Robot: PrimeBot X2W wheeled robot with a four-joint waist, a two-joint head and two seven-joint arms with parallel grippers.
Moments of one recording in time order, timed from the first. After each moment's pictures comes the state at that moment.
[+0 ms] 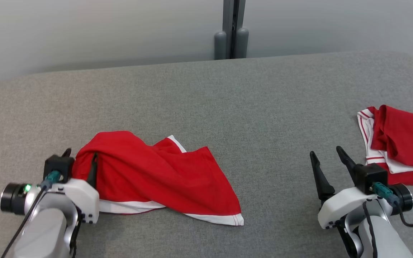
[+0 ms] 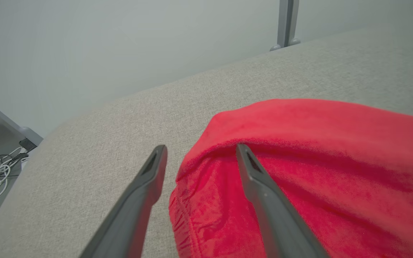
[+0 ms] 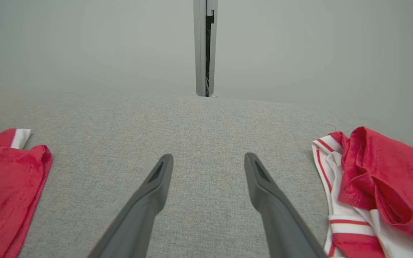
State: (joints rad) left arm -0.54 0.27 -0.42 0.92 -0.30 0.02 -0.25; right arm -0.35 -0.05 0.08 0.63 0.04 0.13 -0.26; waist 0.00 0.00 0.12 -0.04
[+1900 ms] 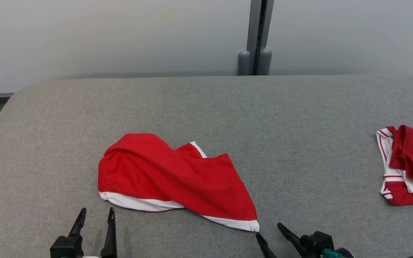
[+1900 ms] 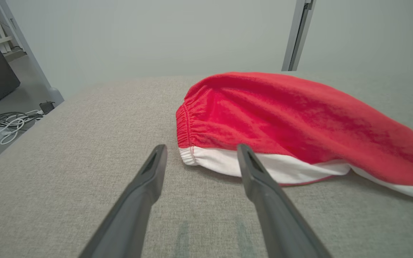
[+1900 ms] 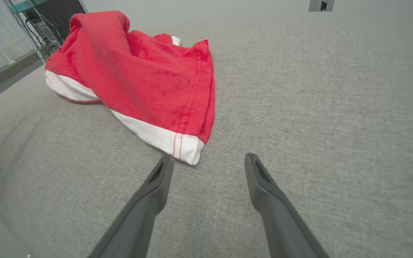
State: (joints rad) left arm 0.07 0.06 0.00 0.33 -0.09 0.00 -0.26; right arm -0.10 -0.05 0.45 0.58 0.27 0.13 -0.26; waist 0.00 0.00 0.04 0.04
